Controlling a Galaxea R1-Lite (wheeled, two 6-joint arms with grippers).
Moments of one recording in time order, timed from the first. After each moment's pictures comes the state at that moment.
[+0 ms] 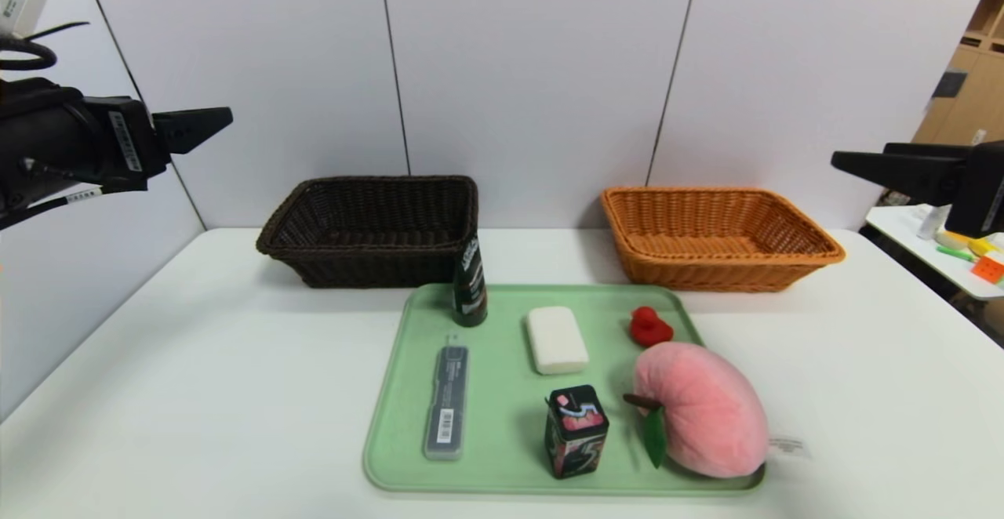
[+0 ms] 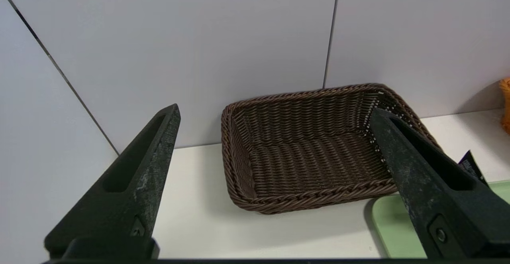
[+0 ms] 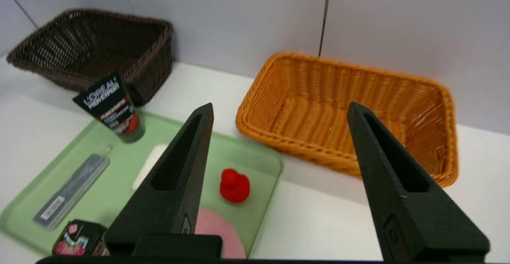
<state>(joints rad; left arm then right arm) -0.02 1.34 -0.97 -0.40 -0.10 0.06 0.11 1.22 -0.93 -0.14 0.26 -0.01</state>
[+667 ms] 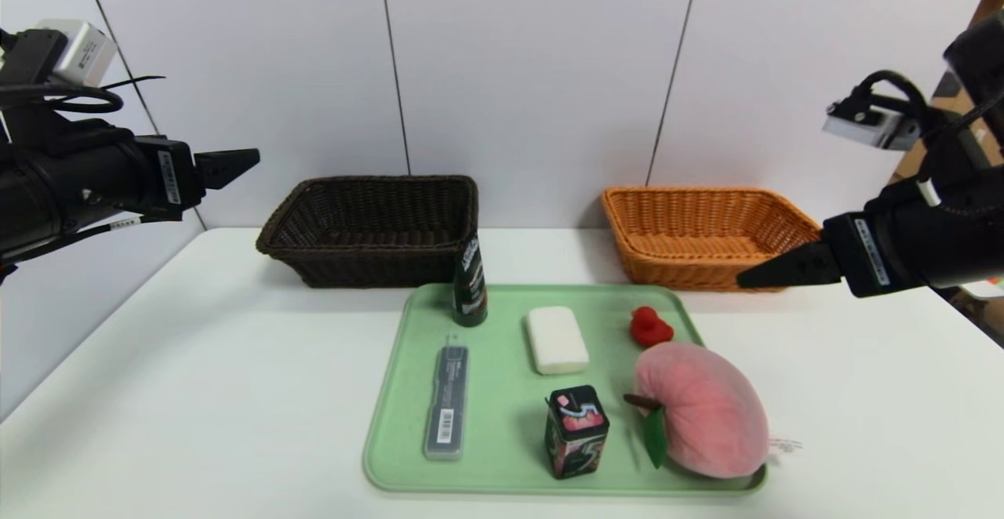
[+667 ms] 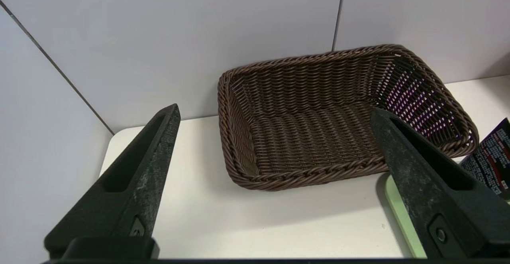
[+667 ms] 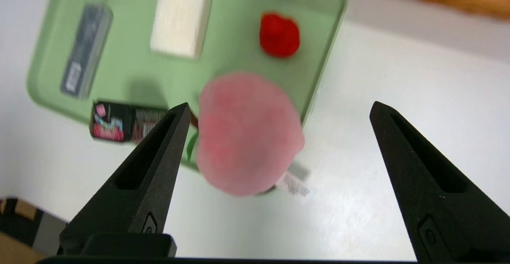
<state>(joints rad) -0.02 1.40 -0.93 -0.40 -0.10 0.08 0.33 1.49 -1.39 0.73 0.13 0.07</state>
